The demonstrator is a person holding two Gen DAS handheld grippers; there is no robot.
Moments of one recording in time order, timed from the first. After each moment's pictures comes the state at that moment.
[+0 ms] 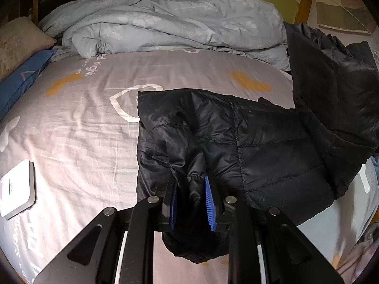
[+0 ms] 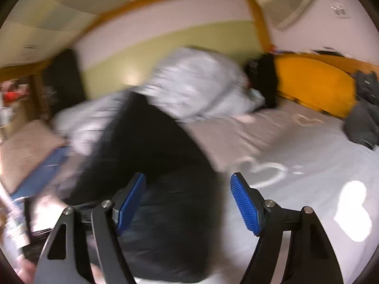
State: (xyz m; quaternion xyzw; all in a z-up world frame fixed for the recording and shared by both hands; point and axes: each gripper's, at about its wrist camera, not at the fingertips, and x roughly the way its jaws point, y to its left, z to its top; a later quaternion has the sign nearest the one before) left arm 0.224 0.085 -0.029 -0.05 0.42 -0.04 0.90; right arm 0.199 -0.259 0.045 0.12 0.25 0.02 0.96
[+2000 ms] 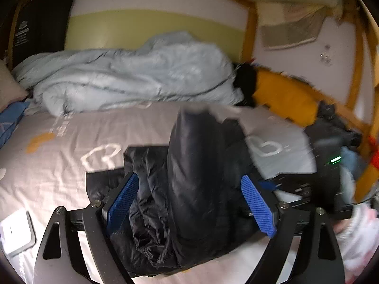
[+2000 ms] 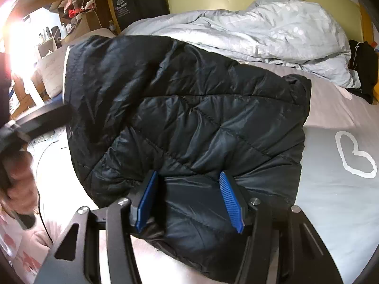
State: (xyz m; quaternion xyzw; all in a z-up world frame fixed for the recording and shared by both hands) left arm 0.185 0.042 0.041 -0.03 0.29 -0.15 0.94; right arm 0.230 -0.140 -0.023 -0.01 0.38 0.30 0.87
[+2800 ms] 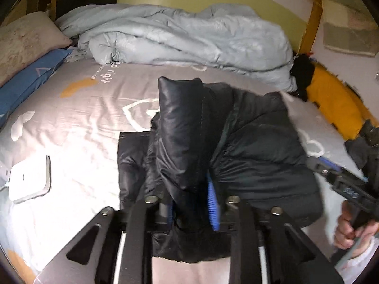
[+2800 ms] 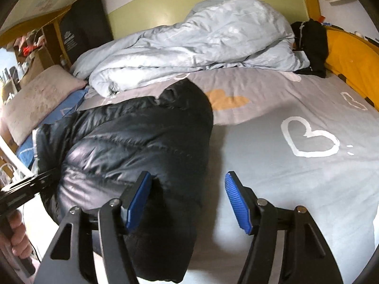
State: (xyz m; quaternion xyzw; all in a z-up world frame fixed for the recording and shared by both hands) left arm 0.205 0.077 0.006 -0.09 0.40 -0.01 0.91; right arm 0.235 -0.197 -0.011 0.06 0.38 0.16 0.91
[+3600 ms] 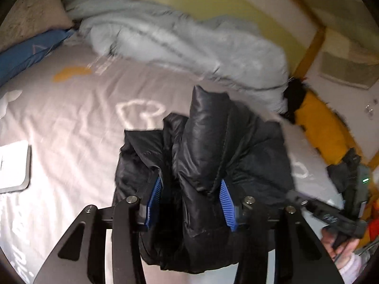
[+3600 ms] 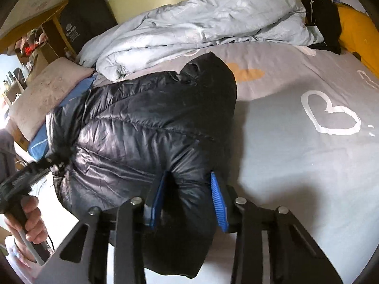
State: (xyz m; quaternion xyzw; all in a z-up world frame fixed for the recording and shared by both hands) left arm 0.199 0.117 -0.006 -0.19 0.36 -0.06 0.91; right arm 0.245 -0.193 -0.032 0.09 0.44 0.20 0.87
